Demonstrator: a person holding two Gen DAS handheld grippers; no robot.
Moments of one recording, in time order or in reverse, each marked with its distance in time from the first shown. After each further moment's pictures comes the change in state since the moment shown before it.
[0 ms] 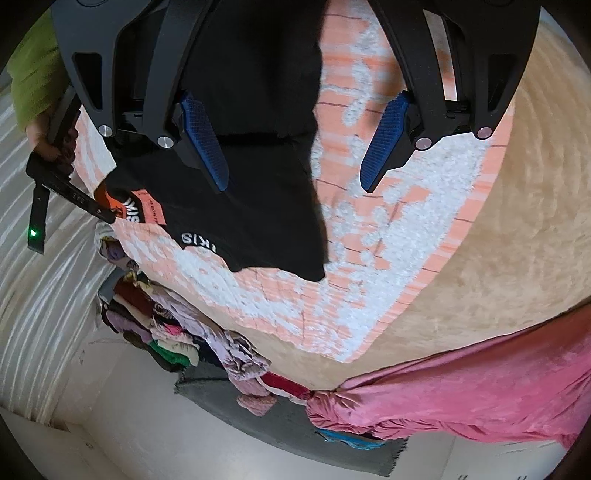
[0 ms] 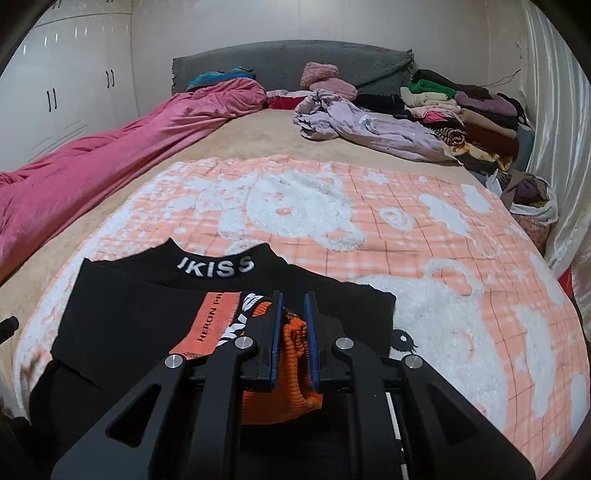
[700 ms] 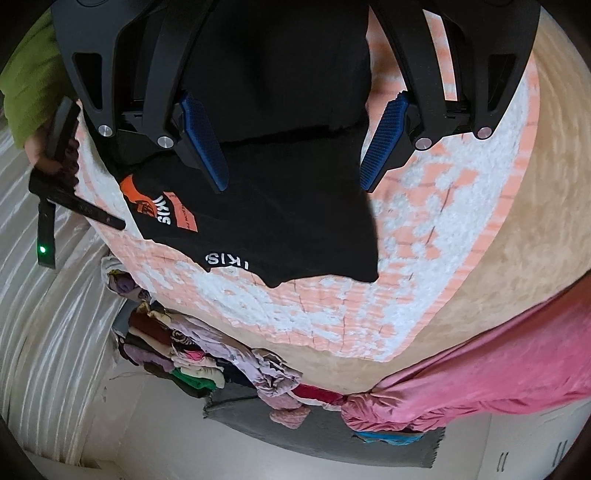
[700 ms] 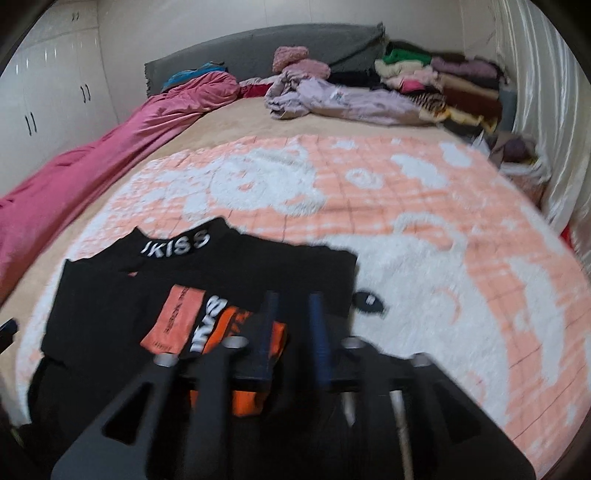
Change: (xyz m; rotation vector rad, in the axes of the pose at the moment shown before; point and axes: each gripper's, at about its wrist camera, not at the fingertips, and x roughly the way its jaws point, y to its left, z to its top) left arm 0.025 -0.048 0.003 0.145 0.035 -0.009; right arm 0.008 -0.052 -0.032 0.145 0.065 0.029
